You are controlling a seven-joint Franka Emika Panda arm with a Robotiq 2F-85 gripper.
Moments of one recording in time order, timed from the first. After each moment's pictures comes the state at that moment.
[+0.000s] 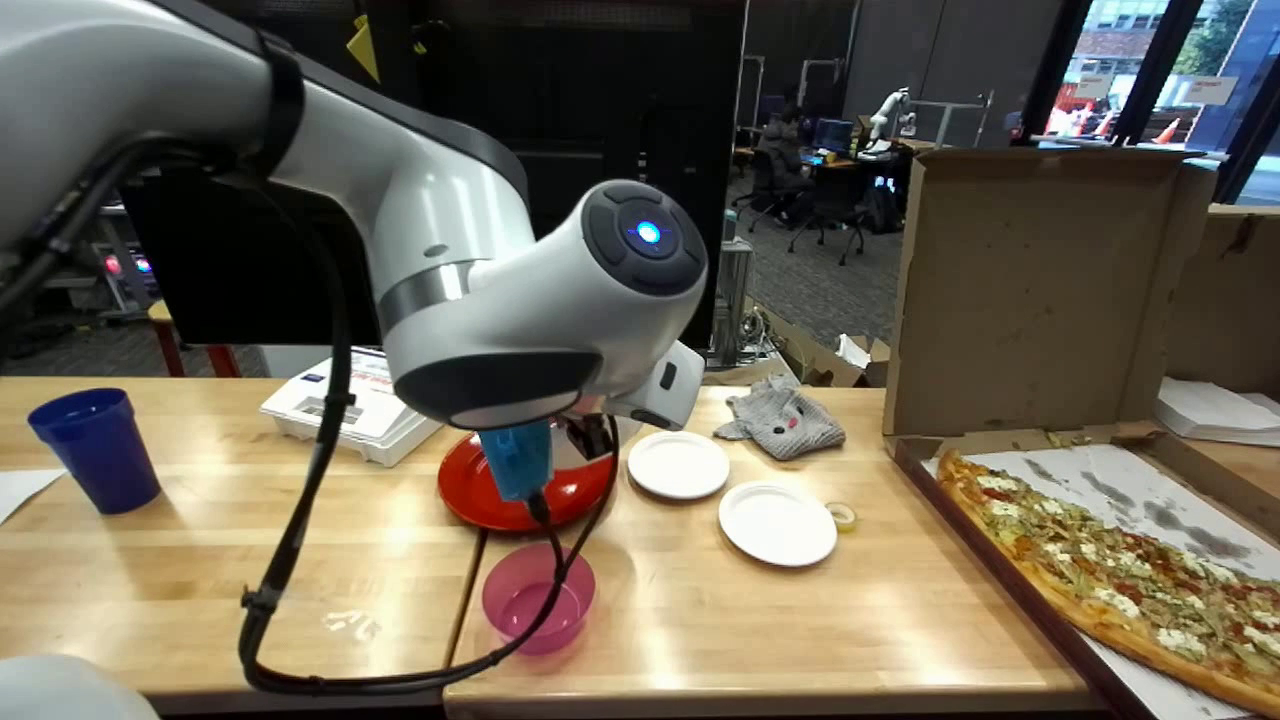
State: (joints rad) arm -0.22 -0.69 -0.03 -2.77 0.84 2.38 -0.12
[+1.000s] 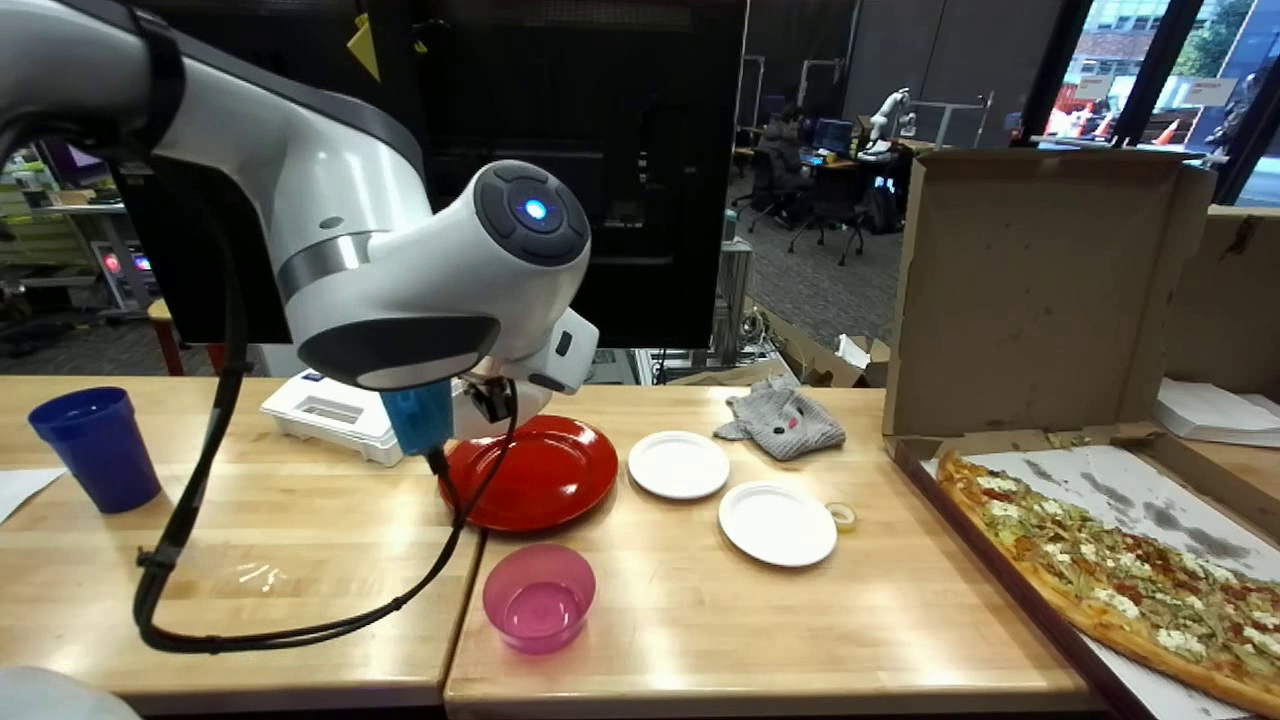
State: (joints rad) arm -0.13 -0.72 0.13 -2.77 1.04 2.34 -0.08
